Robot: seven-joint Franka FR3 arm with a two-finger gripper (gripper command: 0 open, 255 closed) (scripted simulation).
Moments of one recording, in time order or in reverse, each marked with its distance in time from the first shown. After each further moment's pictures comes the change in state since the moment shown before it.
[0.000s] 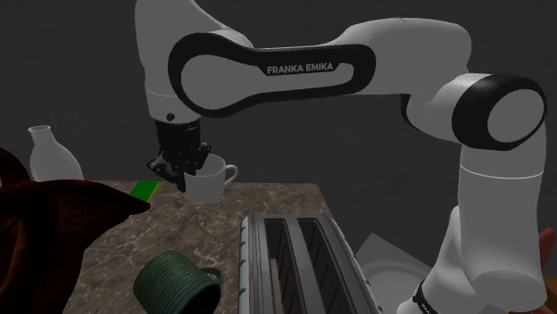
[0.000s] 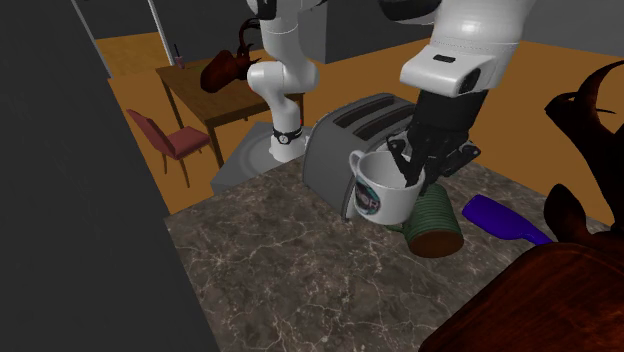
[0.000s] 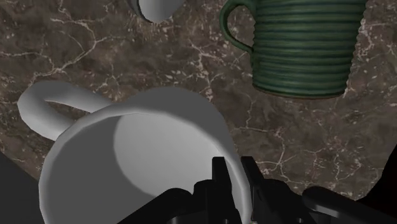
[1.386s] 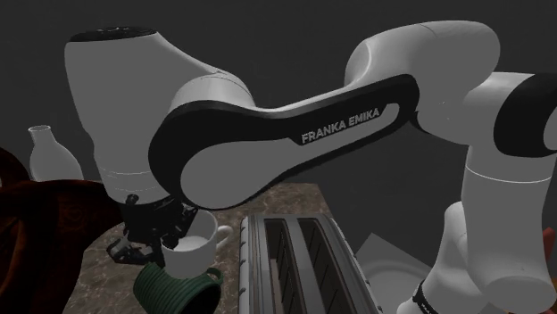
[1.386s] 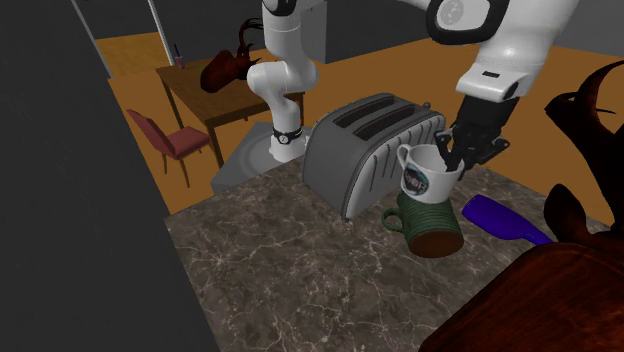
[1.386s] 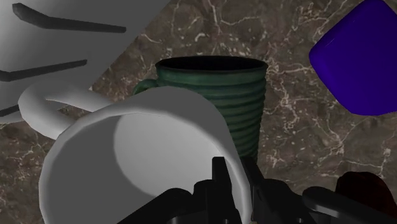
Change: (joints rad) arm 0.144 -0.033 0.071 -0.172 -0.021 0.107 0.255
